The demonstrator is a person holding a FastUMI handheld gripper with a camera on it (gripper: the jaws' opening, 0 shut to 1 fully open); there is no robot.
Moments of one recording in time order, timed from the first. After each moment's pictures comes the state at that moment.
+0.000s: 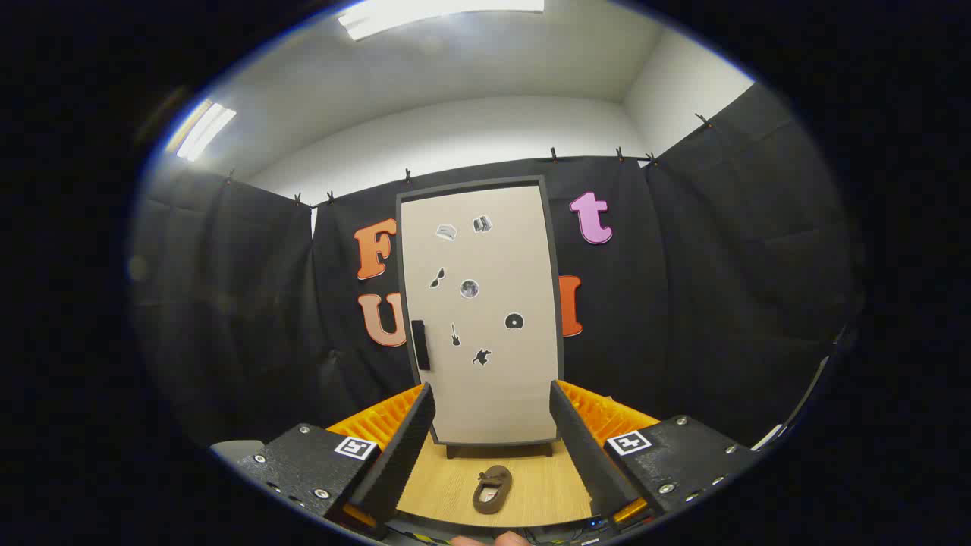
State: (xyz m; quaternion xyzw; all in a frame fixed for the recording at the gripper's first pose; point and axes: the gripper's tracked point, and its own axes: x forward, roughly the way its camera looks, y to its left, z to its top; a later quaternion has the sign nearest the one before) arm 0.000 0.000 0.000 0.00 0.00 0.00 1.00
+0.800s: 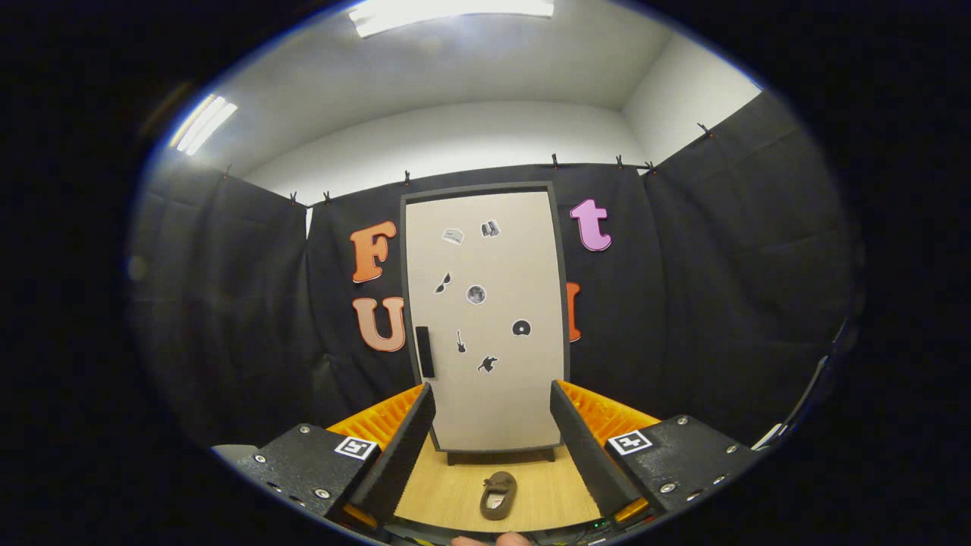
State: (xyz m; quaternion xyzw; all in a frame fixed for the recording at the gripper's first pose) arm 0.011 0.033 0.009 -0.02 -0.02 -0.03 1.00
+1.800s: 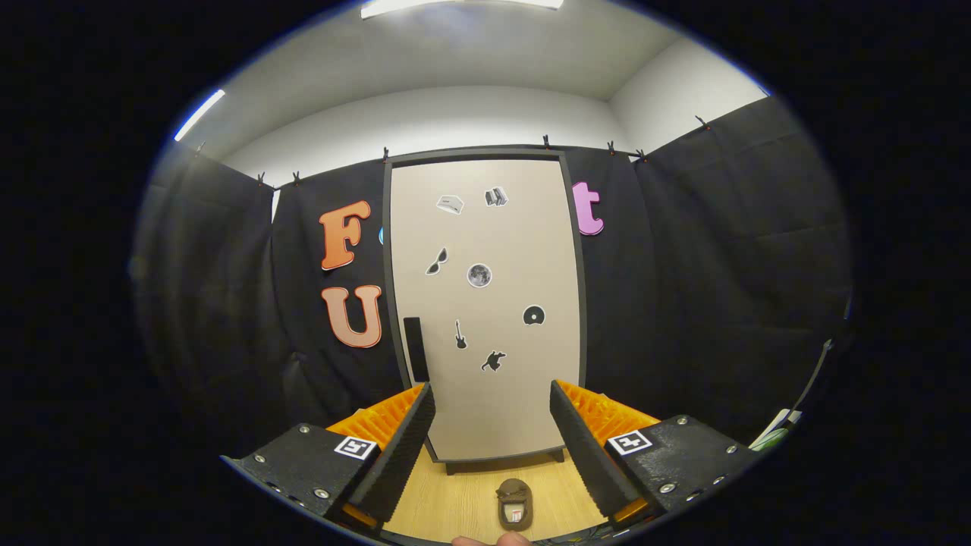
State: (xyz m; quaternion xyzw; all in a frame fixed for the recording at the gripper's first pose) arm 0.116 0.091 -0.026 0.00 0.01 -0.08 1.00
